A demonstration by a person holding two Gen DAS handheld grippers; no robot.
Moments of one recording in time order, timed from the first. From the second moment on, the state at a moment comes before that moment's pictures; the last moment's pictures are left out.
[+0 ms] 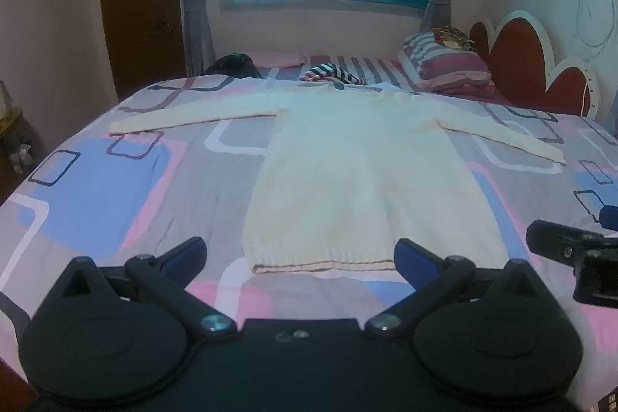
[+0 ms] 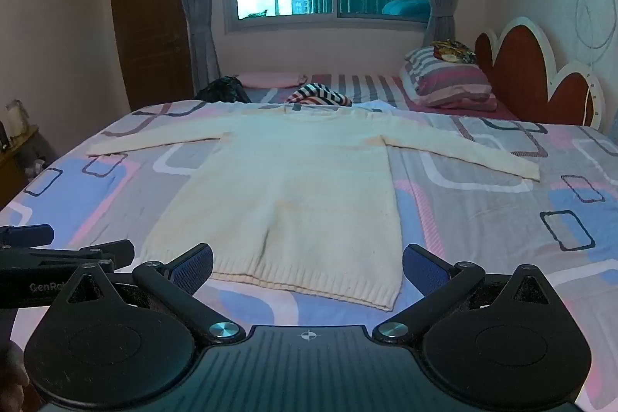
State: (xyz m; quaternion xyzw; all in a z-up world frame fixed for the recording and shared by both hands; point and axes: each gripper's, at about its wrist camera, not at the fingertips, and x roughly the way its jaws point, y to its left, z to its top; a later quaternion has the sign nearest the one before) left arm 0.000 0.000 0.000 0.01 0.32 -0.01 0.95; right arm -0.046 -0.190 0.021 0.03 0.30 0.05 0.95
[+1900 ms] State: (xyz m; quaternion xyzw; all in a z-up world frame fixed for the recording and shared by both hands) left arm 0.003 0.000 -0.004 0.01 0.33 0.00 0.94; right arm -0.043 -0.189 0.022 0.03 0.30 0.05 0.95
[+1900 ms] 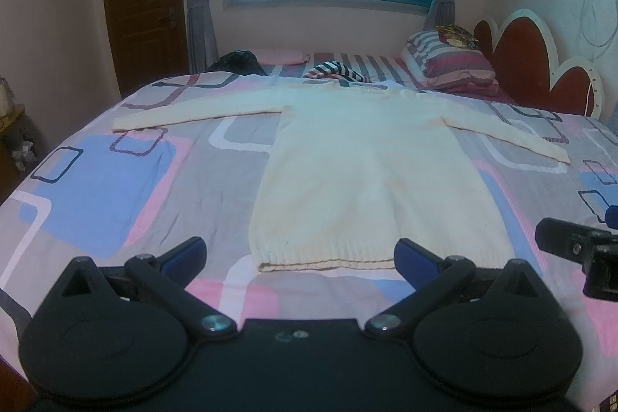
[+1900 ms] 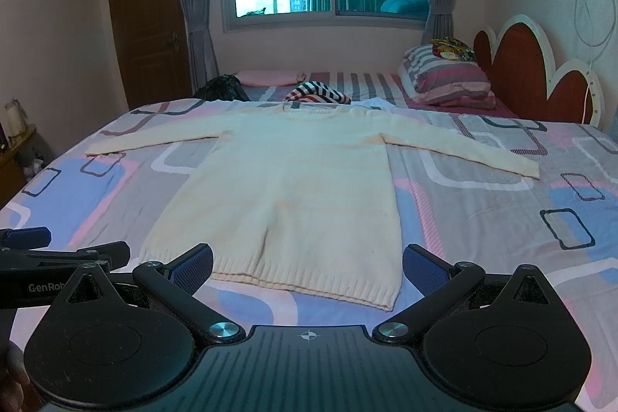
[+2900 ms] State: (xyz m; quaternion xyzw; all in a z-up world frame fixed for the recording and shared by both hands) left arm 0.005 0.002 -0.005 0.02 0.33 0.00 0.94; right arm -0.044 -0.191 0.020 0.04 0.30 0.05 0.95
